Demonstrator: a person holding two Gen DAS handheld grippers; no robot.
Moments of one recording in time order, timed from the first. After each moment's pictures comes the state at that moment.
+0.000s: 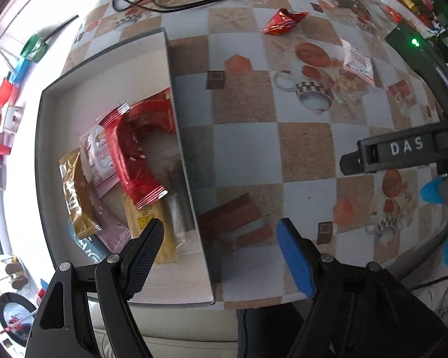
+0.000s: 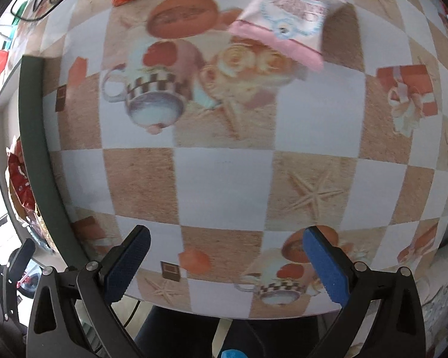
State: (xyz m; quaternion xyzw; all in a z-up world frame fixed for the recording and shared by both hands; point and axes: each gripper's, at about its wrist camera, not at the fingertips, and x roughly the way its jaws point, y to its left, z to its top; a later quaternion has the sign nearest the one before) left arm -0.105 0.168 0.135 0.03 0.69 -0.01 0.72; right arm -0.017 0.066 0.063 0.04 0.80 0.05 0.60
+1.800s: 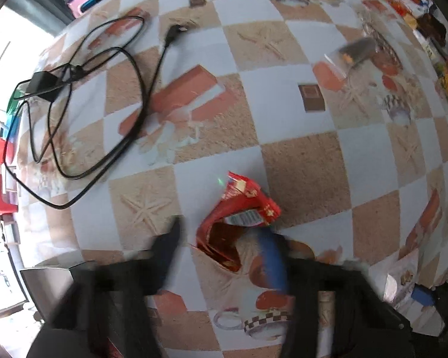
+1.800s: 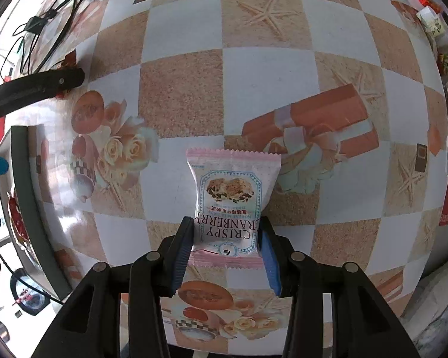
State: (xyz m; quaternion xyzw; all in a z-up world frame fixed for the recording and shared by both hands) left arm 0.136 0.095 0.096 0.11 0.67 -0.03 0.73; right arm -0.012 -0.082 0.084 0.07 0.74 0.05 0.66
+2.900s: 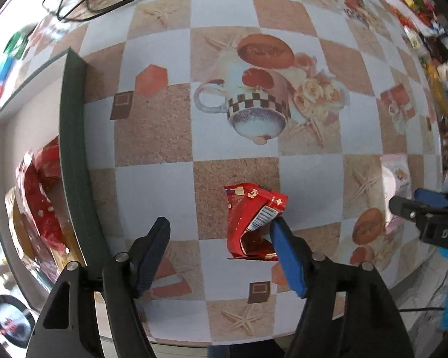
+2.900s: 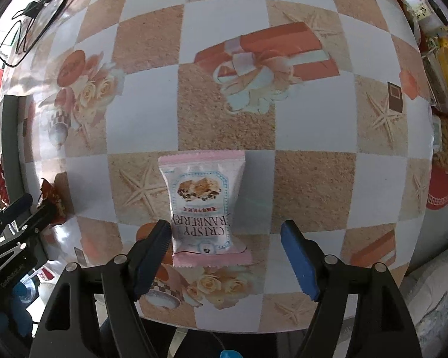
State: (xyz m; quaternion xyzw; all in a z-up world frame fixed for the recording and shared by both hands) left arm -0.056 0.172 0.101 0.02 0.72 -0.03 0.70; right arm -0.056 -0.073 0.072 0.05 0.76 0.03 0.65
